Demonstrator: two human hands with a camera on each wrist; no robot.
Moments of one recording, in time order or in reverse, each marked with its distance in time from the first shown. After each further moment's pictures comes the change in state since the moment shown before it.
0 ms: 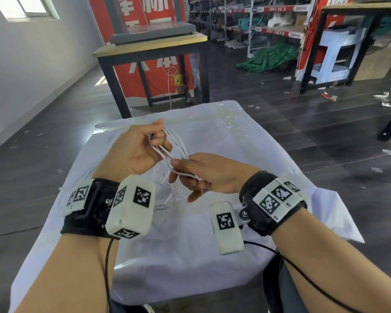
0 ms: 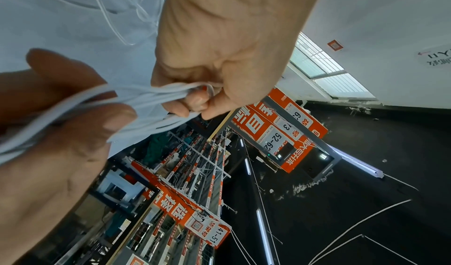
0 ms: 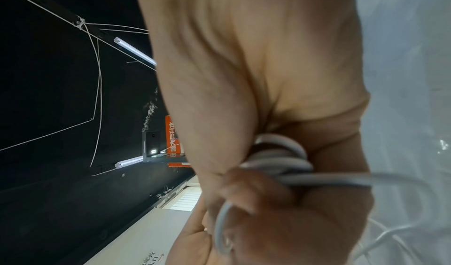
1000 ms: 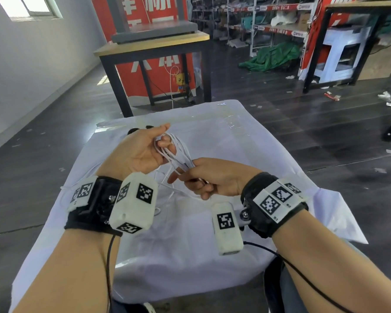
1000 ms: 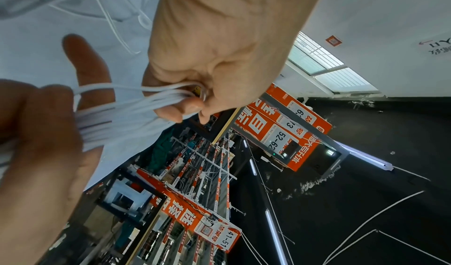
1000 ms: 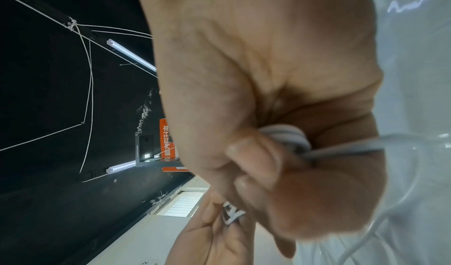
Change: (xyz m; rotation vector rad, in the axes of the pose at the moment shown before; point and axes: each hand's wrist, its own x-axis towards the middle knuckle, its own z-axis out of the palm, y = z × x) left_hand 0.010 -0.006 -0.005 0.105 -0.033 -0.090; right_hand 0.003 0.008 -0.004 -0.023 -0.033 0.128
